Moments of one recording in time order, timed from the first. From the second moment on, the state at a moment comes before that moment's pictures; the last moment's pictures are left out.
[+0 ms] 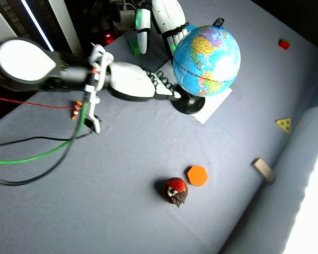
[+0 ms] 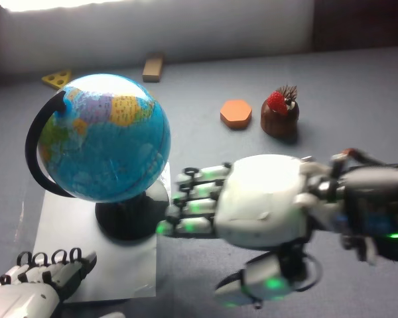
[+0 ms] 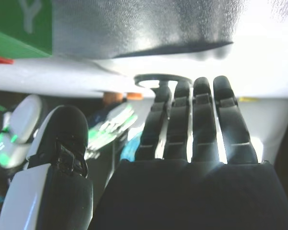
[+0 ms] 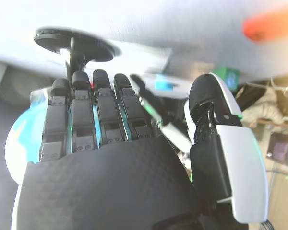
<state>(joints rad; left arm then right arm) 1.32 -0.89 0.49 -0.90 -1.12 1.32 -0.37 -1.16 0.90 -1.27 0.02 -0.09</state>
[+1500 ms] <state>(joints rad) 0.45 -0.85 0.35 -2.05 -0.86 2.26 -0.14 -0.87 0.49 -1.05 -0.66 0.24</state>
